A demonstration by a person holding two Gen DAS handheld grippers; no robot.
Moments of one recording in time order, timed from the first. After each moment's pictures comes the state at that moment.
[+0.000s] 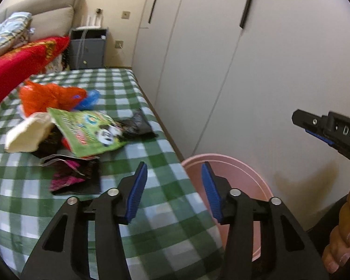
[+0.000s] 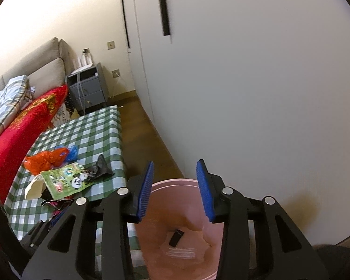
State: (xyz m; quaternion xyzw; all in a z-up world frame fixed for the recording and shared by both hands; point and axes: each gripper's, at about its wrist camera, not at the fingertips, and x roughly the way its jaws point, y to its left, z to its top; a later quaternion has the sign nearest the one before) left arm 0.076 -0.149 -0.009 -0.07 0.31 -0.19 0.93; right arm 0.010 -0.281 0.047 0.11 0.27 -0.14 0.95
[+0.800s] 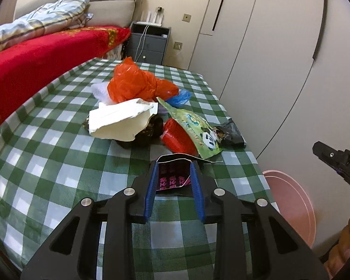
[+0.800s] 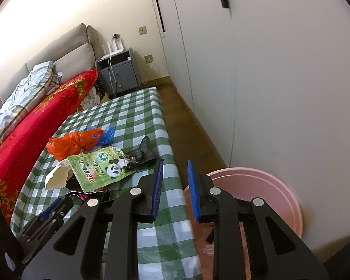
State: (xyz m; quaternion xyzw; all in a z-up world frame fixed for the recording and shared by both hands) left arm 0.097 -0.049 -0.033 -0.12 0.32 -0.04 0.94; right arm 0.061 -0.218 0.010 0.12 0.31 -0.04 0.94
